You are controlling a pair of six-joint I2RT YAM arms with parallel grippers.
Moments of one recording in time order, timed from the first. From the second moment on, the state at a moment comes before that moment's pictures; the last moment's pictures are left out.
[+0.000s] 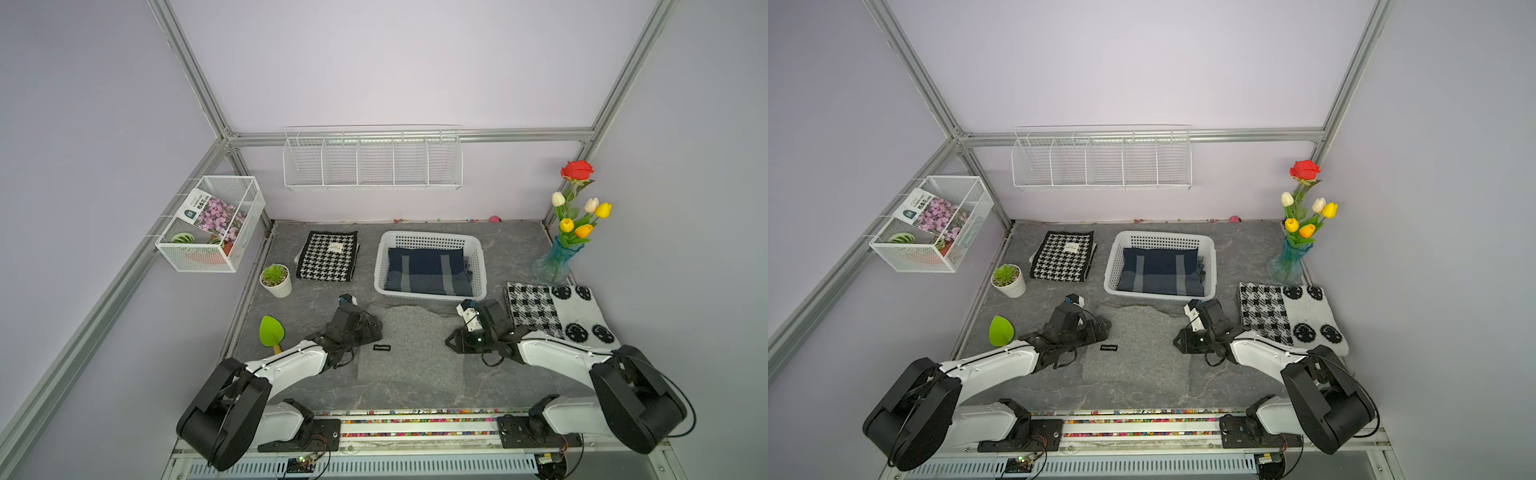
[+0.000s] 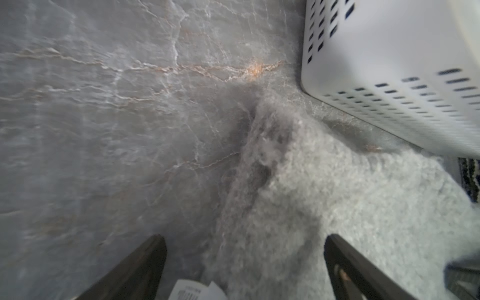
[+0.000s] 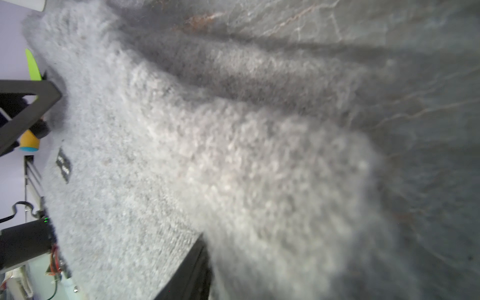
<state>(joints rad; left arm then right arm) -0.58 1.31 0.44 0.04 0.02 -0.70 0.50 1.34 0.48 -0.13 -0.38 0.47</state>
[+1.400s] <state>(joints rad) -0.60 1.14 0.38 0.14 0.32 -0.61 0.58 1.11 0.47 -0.18 -0.37 0.43</state>
